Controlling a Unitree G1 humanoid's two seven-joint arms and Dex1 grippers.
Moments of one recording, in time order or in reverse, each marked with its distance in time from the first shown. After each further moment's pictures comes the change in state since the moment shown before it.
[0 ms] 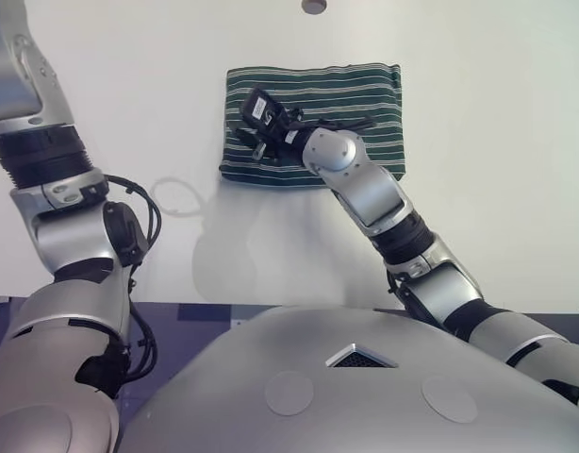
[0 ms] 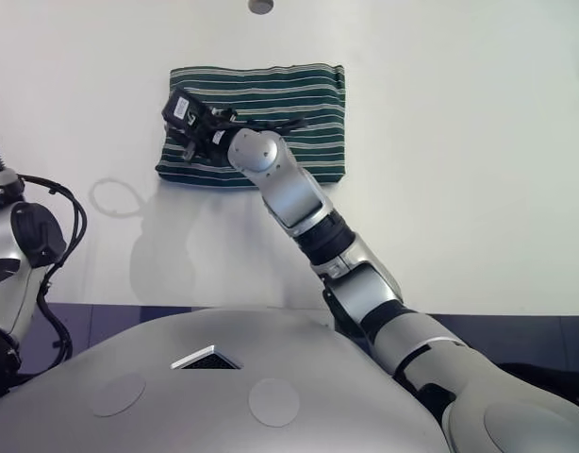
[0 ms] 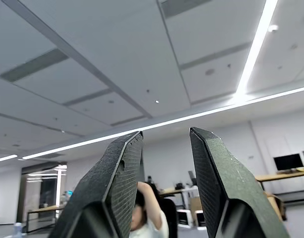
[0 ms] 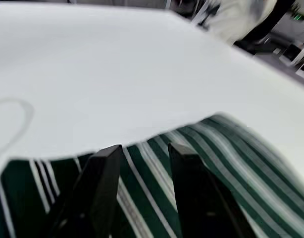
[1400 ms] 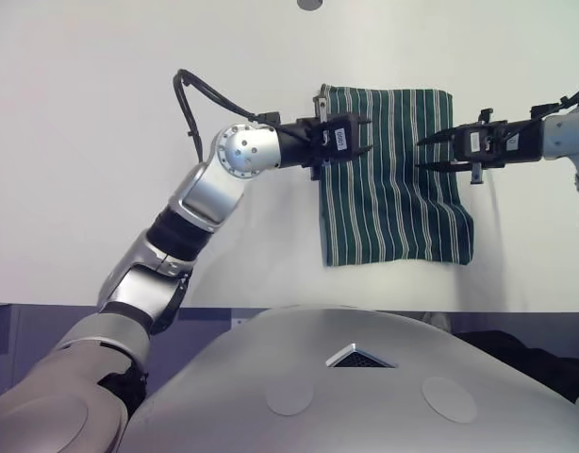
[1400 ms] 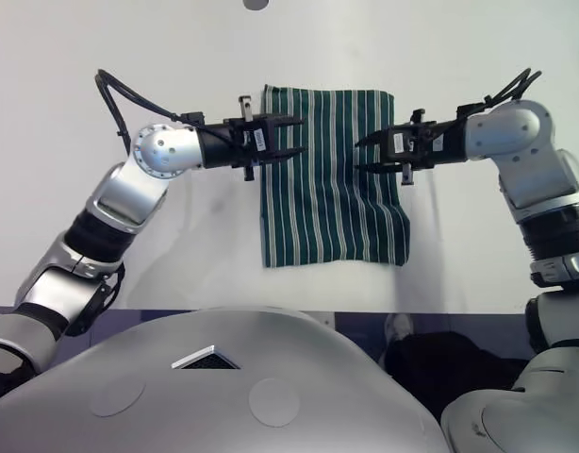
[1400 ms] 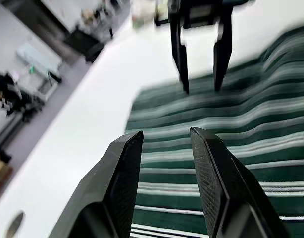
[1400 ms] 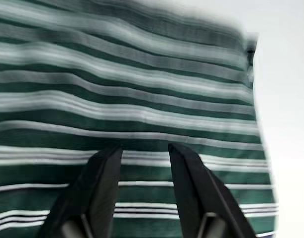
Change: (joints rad) left arm 0.287 -0.119 -0.838 -0.154 0.238 0.325 -0.742; right arm 0.069 -1.017 -0.160 0.149 0.181 -0.827 0.672
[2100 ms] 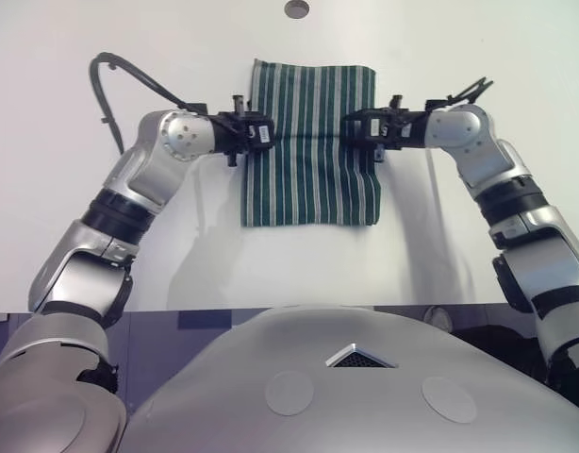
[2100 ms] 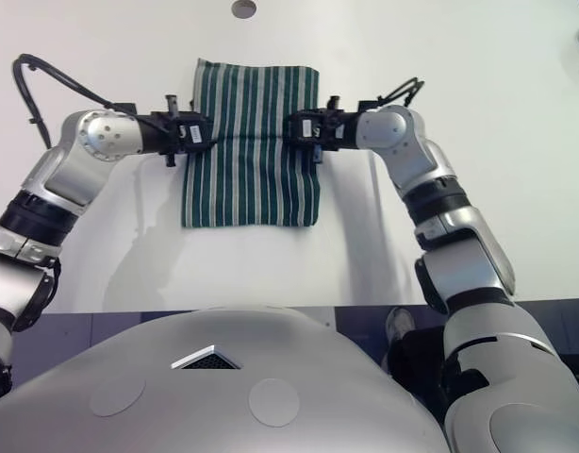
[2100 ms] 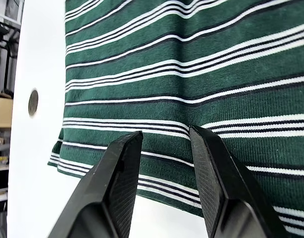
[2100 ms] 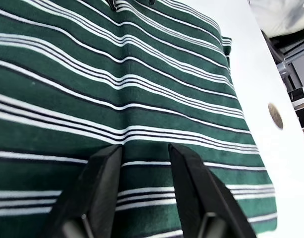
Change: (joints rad) left arm -0.016 0.336 0.047 0.178 0.153 -0.043 -0.087; right arm -0.193 0.512 0.073 0.358 -0.267 -0.079 -0.286
